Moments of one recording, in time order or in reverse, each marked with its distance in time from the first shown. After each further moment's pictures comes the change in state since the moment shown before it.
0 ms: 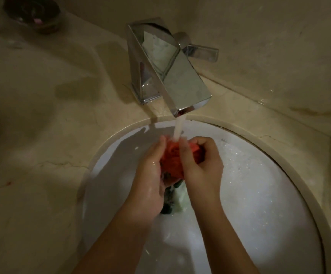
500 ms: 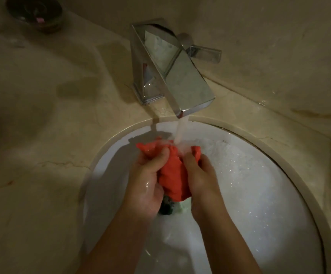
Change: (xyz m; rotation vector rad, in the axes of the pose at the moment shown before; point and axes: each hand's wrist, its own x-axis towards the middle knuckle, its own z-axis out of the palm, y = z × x) left_hand 0.003 -0.010 -0.016 -0.181 -0.001 0.075; right_hand -0.003 -0.001 -0.003 0.228 -0.165 0.555
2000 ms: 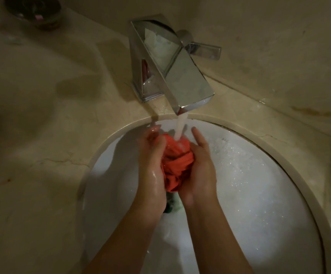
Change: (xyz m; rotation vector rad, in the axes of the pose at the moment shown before) left_hand -0.006 -0.002 0.025 0.142 0.046 0.232; right_hand 0.012 0.001 0.011 0.606 -0.151 -0.001
